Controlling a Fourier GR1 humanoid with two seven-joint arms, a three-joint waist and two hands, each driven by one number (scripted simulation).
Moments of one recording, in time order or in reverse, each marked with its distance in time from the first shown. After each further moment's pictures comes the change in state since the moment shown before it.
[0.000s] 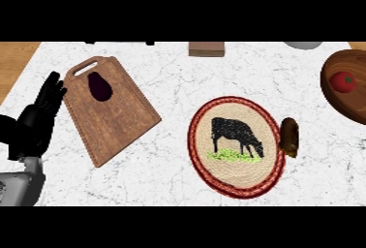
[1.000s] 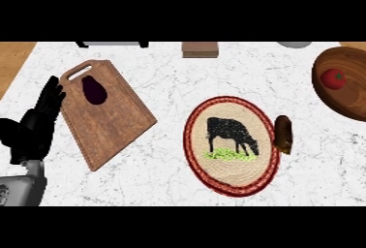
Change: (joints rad) left arm 0.023 -0.029 0.018 0.006 -0.030 0.012 -0.004; right arm 0.341 -0.231 -0.425 0.068 -0.464 0.438 -0.304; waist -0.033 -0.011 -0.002
